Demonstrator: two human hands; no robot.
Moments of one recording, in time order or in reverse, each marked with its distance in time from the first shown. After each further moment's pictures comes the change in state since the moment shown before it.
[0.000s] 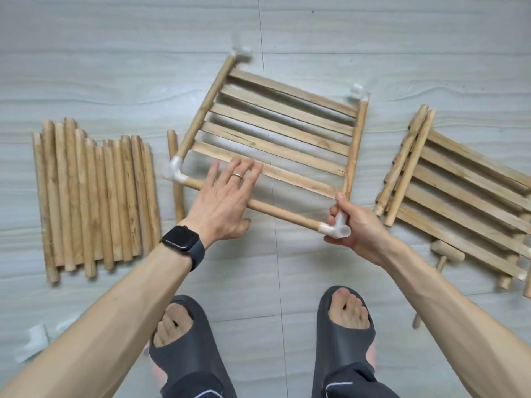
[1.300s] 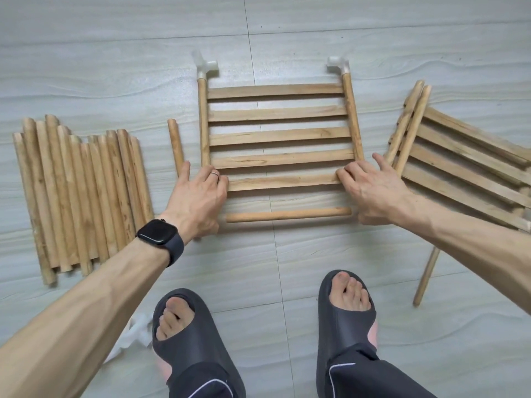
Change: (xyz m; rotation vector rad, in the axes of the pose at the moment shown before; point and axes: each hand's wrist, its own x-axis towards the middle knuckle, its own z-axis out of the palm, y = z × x) left_hand -0.011 -0.018 -0.003 0.324 -0.272 -0.010; right_hand 0.023 -0.030 -0.048 -2.193 0.086 -0.556
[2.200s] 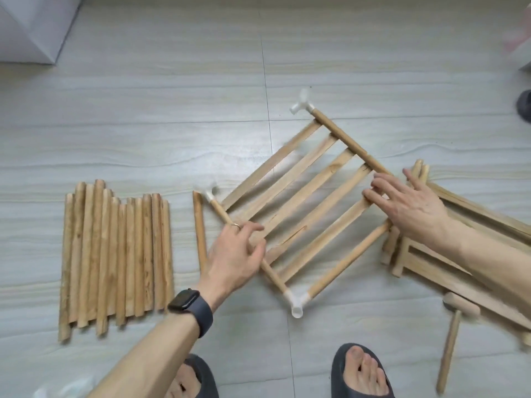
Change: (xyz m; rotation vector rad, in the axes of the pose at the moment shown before) left_hand 0.003 0.019 -0.018 -0.972 0.421 -0.249; right_hand 0.018 0.087 -0.040 -0.210 0.434 0.047
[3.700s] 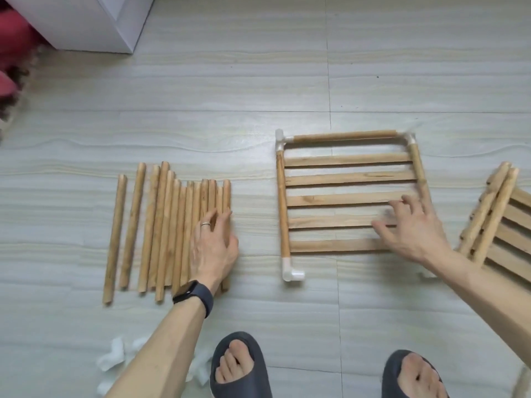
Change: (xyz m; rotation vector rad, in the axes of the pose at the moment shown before) left_hand -0.037 -0.118 -0.041 0.173 0.243 -0.401; right_hand 0.046 -0.116 0.009 0.679 -0.228 0.501
